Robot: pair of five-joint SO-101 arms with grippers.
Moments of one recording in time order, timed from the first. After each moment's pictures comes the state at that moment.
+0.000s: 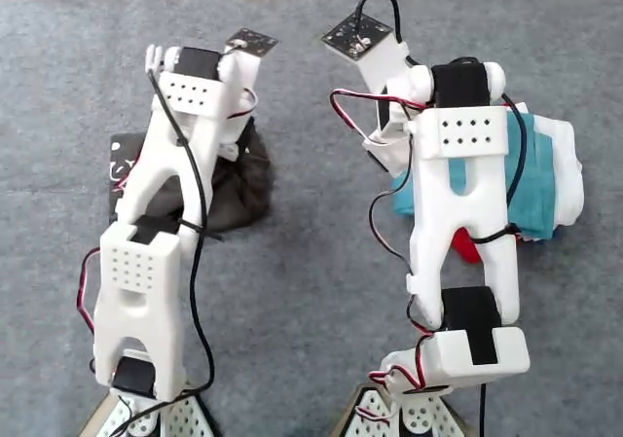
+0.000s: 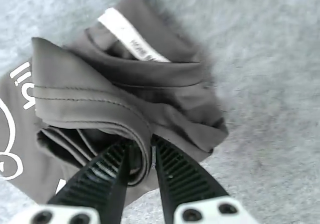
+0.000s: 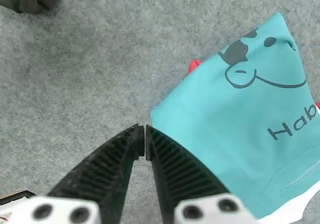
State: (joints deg) left arm 8.0 37.2 -45.2 100.3 -13.3; right arm -4.4 1.5 -18.8 100.5 36.4
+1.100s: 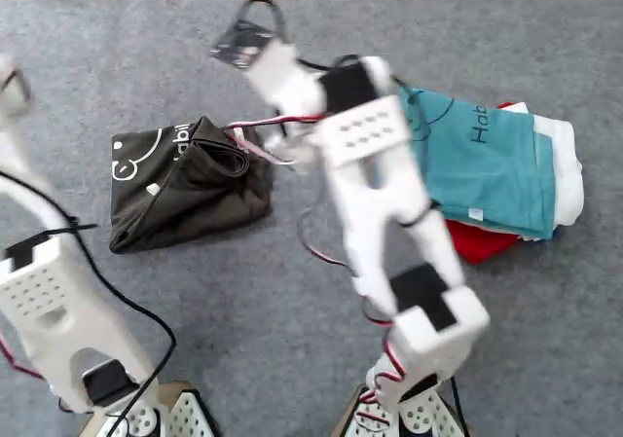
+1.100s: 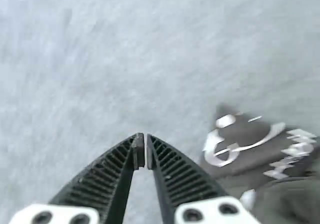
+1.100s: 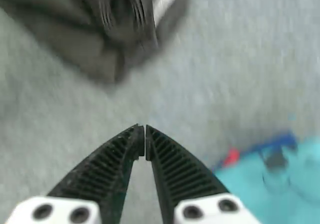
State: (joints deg) left arm -36.3 31.9 -59.3 100.6 -1.5; right arm -27.3 15.2 -31.7 93.8 27.5
